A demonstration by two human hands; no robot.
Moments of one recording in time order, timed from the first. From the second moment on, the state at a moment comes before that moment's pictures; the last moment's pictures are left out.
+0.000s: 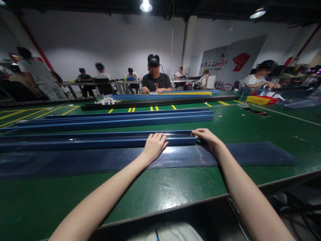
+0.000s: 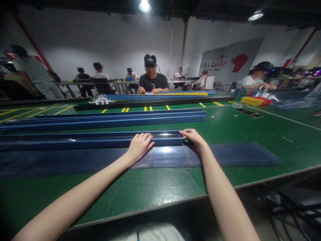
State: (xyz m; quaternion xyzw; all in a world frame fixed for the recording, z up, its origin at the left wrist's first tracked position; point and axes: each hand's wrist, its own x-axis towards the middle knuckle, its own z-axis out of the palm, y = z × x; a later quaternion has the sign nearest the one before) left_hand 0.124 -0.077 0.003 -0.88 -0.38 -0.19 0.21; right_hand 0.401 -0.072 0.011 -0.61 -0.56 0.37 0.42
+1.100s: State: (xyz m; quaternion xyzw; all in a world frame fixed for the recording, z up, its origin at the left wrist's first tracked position) left_hand 0.125 -0.075 0.001 -0.88 -0.36 -0.19 0.23; right_hand 0.402 -0.068 0.009 -0.61 -0.59 0.34 0.40
